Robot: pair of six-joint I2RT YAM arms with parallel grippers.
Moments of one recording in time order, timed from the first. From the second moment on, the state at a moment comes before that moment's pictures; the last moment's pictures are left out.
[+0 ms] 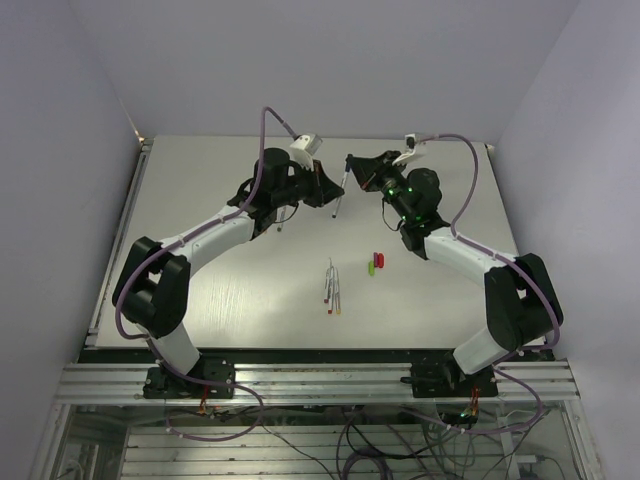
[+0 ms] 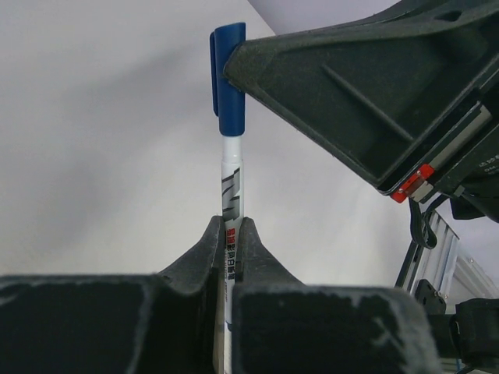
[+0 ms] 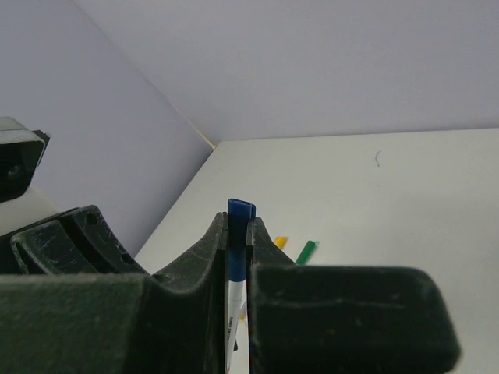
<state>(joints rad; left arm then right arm) -0.56 1.68 1.21 0.25 0.43 -0.42 0.43 1.56 0.93 0.77 -0.12 0.58</state>
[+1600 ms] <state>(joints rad) -0.50 1.65 1.17 0.23 0.25 -0.38 0.56 1.64 1.16 0.37 -0.05 0.36</state>
